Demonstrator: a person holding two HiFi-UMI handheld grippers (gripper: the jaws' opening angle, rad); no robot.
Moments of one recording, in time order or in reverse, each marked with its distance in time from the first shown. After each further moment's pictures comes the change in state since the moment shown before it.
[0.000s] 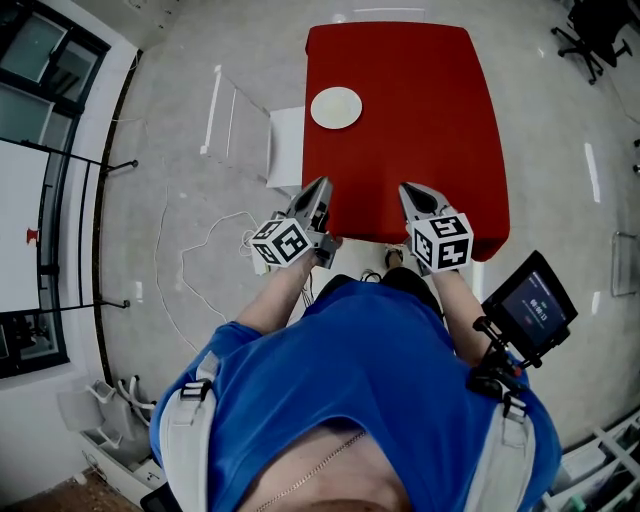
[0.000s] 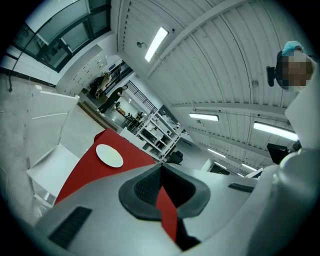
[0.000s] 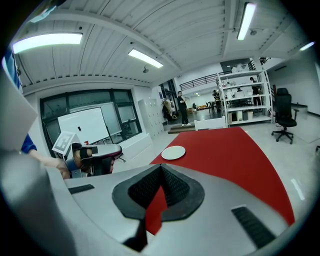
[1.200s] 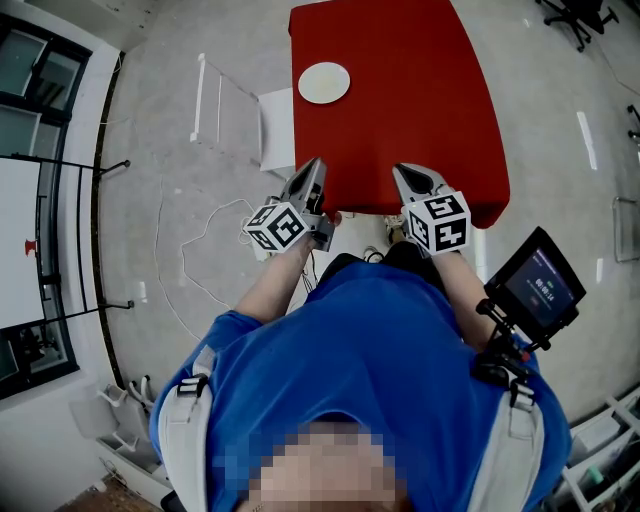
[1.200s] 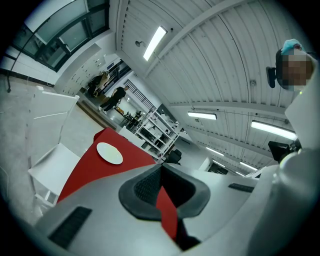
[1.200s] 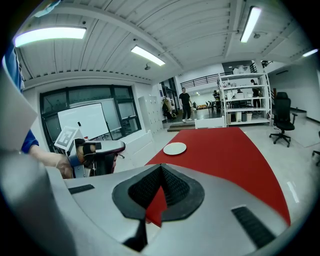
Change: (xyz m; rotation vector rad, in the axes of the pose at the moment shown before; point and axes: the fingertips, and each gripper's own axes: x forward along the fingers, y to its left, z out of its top) left arm 0.011 -0.002 -0.009 0.005 0.021 -0.009; right arm -0.007 -0.003 -0.010 -0.026 0.032 -0.019
